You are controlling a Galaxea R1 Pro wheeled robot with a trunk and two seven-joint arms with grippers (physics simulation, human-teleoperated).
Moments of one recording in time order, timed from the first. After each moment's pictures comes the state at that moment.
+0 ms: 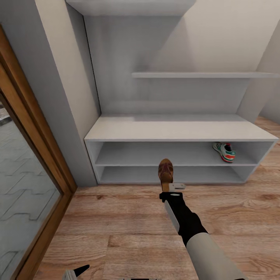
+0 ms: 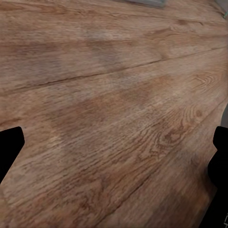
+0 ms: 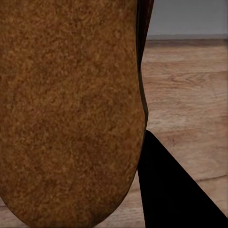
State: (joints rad) left arm -0.14 0.18 0.21 -0.62 0.05 -0.33 -1.12; right arm -0.69 0.17 0.10 -0.80 -0.07 0.53 -0.39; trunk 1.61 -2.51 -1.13
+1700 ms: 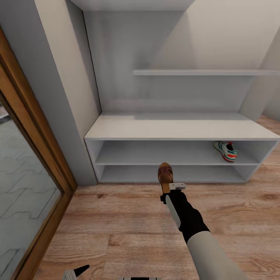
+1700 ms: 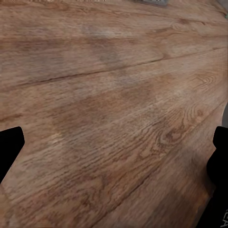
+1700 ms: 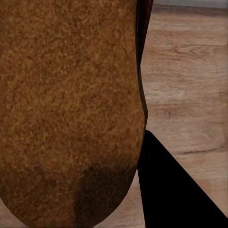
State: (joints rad) left arm -0.14 0.18 0.21 -0.62 0.05 -0.33 -1.12; right arm -0.69 0.17 0.10 -0.90 -0.07 0.79 -0.39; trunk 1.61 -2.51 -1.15
